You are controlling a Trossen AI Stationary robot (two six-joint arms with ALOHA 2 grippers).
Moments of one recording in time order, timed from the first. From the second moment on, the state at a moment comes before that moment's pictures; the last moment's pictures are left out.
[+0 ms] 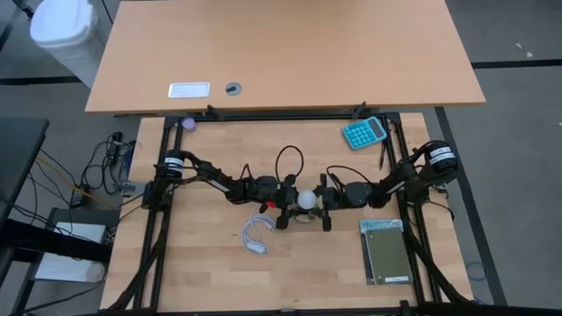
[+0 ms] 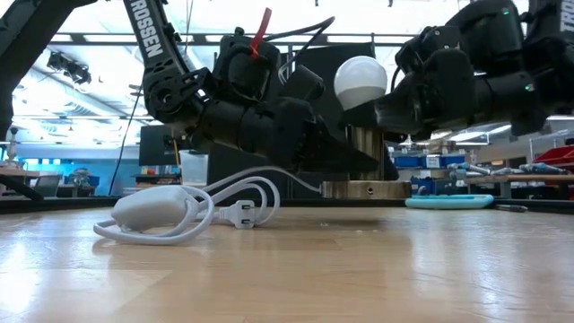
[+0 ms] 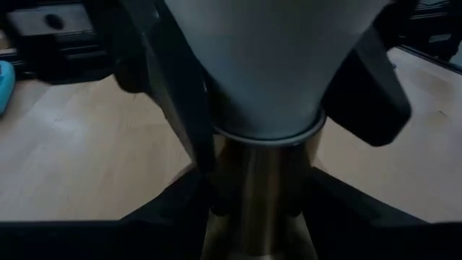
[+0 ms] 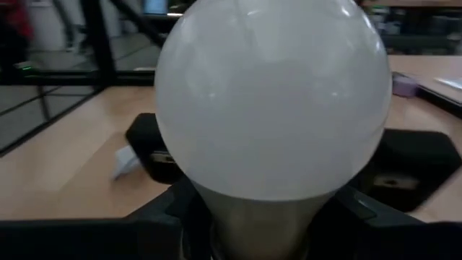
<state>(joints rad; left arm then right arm) 0.00 2.08 0.93 0.90 0.15 0.10 0.19 1.73 0.36 1.27 0.16 0.02</state>
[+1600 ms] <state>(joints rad) 0.00 2.08 0.93 0.89 -0.04 0.07 0.25 1.64 0.34 1.11 0.52 0.16</state>
